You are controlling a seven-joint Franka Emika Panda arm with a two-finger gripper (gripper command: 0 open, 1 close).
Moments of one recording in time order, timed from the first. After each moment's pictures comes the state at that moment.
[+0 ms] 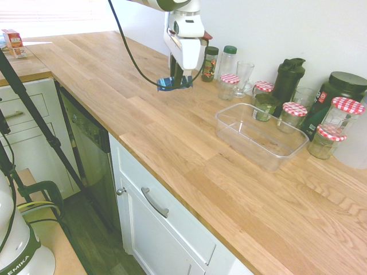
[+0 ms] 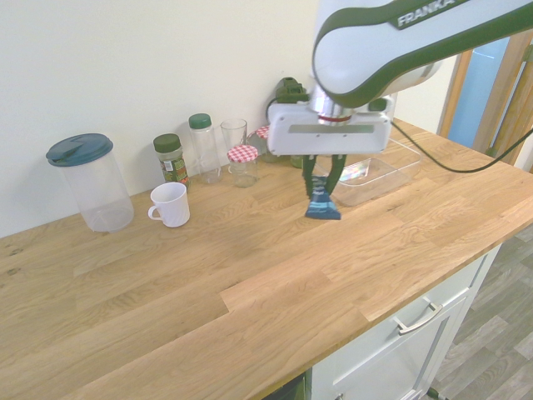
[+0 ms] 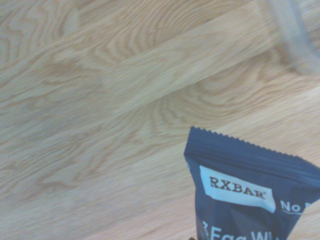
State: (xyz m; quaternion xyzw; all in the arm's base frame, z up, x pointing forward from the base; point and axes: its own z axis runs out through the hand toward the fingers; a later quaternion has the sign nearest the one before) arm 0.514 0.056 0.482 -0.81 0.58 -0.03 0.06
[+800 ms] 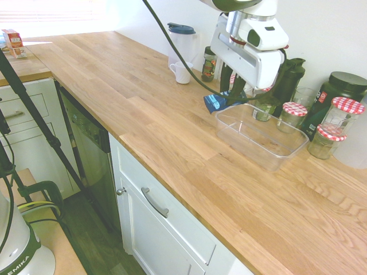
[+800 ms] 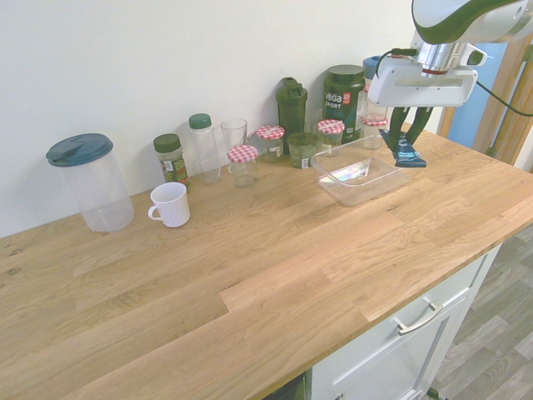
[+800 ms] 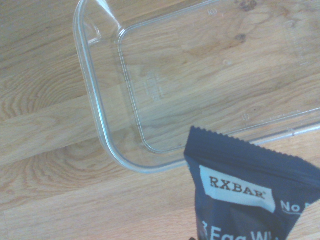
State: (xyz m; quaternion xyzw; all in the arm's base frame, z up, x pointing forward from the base) arm 0.514 -0.110 0.505 -0.84 0.53 -0.03 0.07
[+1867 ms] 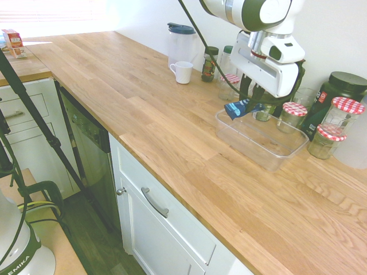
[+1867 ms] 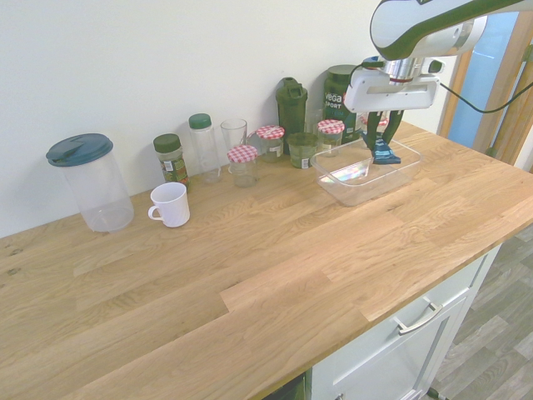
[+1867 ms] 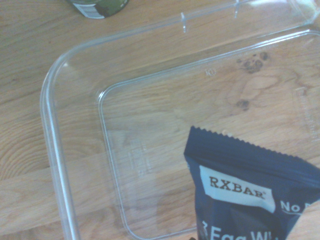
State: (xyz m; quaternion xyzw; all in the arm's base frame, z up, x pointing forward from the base) arm 0.599 -0.129 0.467 -0.85 0.53 -0.04 0.04
